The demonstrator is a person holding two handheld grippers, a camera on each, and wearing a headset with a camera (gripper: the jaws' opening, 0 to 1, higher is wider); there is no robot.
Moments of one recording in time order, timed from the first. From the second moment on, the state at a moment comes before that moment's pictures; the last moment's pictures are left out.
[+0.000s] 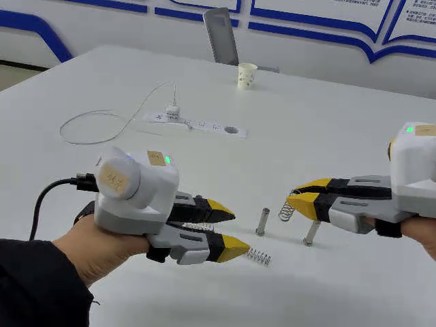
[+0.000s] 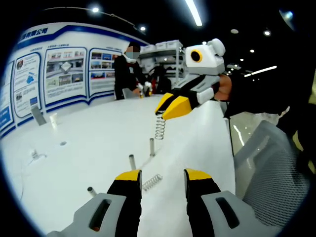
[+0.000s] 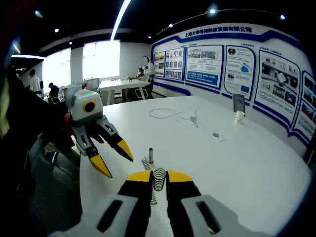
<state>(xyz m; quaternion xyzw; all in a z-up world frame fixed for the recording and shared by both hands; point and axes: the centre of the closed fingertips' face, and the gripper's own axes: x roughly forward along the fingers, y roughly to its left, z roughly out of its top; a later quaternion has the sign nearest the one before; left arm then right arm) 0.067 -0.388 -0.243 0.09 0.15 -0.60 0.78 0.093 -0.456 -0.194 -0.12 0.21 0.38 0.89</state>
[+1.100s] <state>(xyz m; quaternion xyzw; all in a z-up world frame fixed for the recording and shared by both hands) 0.073 -0.348 -0.246 0.07 0.16 -0.56 0.81 0.134 -0.525 -0.240 -0.12 0.24 0.28 0.92</state>
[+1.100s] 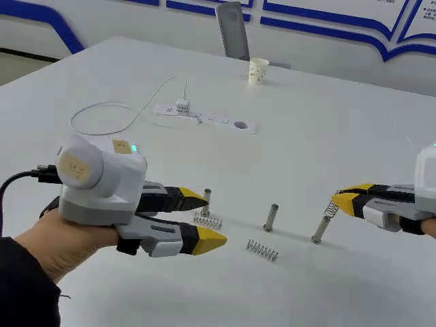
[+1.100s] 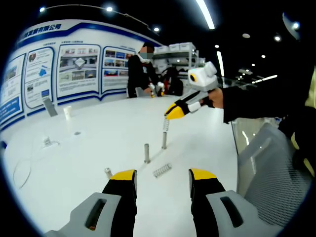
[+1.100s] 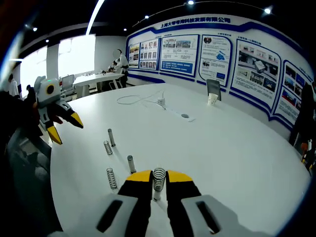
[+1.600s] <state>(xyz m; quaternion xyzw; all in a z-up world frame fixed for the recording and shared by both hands) 0.072 -0.349 -0.249 0.07 0.17 -0.56 0.81 0.137 -0.527 -0.259 -0.11 0.26 0.28 0.92</state>
